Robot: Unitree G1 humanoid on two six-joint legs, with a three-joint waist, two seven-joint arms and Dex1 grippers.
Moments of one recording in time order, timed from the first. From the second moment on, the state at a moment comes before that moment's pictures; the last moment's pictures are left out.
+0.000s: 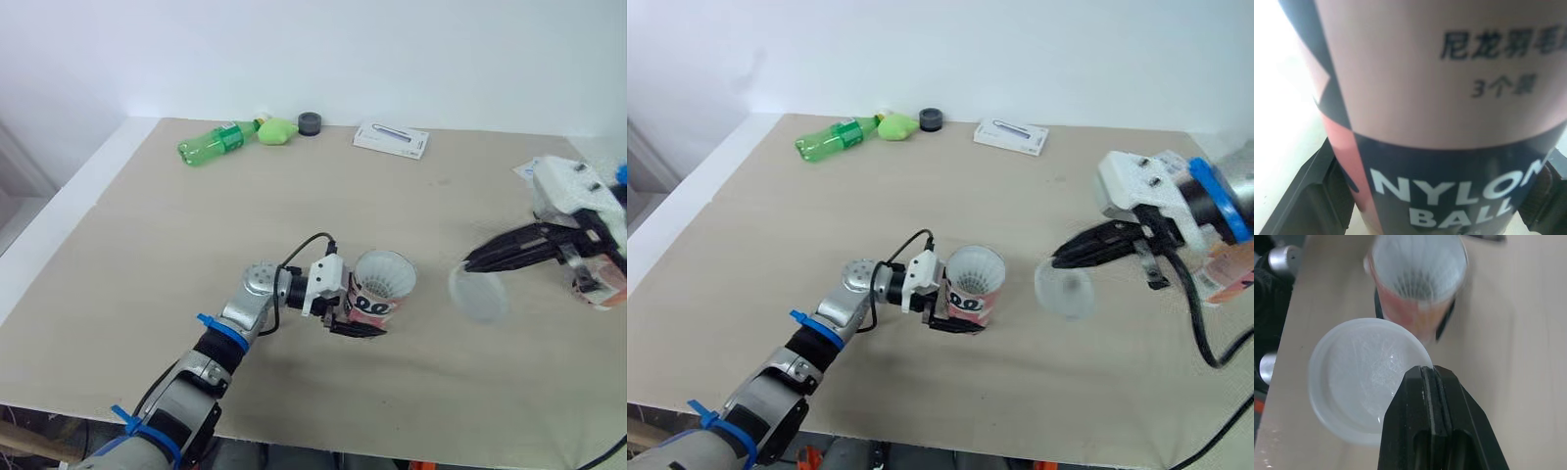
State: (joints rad) left arm -0.69 0.10 -0.35 0.52 -0.19 -0.12 -1.30; right arm -0.96 -1.37 0.31 -0.14 0.58 0.48 1.57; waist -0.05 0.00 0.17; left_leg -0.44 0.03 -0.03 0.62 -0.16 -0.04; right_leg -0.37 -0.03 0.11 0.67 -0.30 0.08
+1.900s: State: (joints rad) left arm -0.76 0.10 -0.35 0.57 -0.18 -0.06 -1.37; right arm -1.43 -1.01 0.81 0.11 0.43 0.11 1.58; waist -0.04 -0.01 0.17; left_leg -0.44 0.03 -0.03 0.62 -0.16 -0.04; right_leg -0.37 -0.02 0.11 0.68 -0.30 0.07
